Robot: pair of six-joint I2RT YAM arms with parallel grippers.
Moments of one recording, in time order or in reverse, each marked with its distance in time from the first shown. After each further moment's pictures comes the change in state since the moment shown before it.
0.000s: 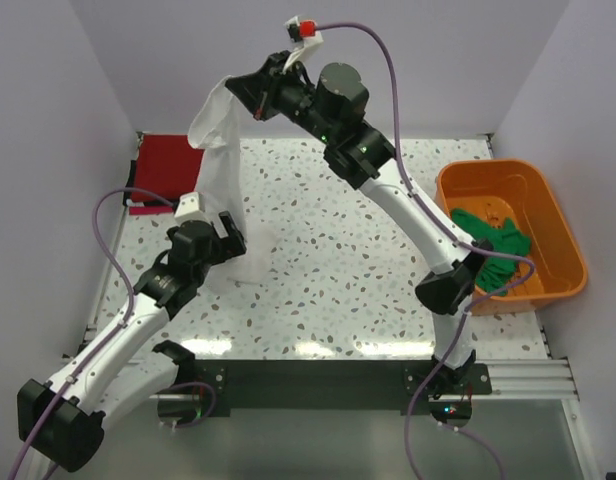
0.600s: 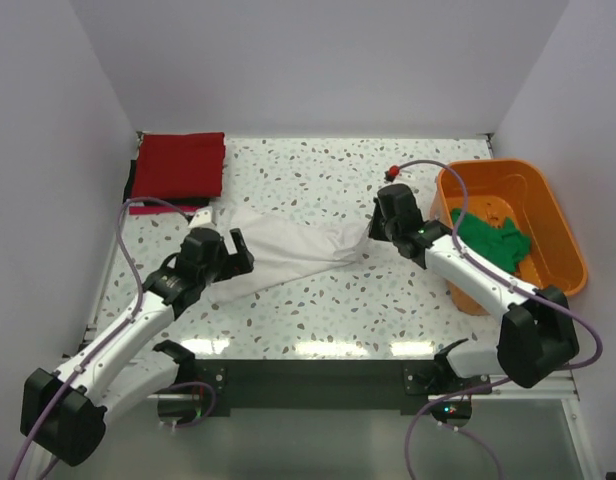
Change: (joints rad) left arm 0.000 0.027 -0.048 -0.071 0.156 -0.045; right arm -0.283 -0.675 -1.492 -0.140 0.435 0.082
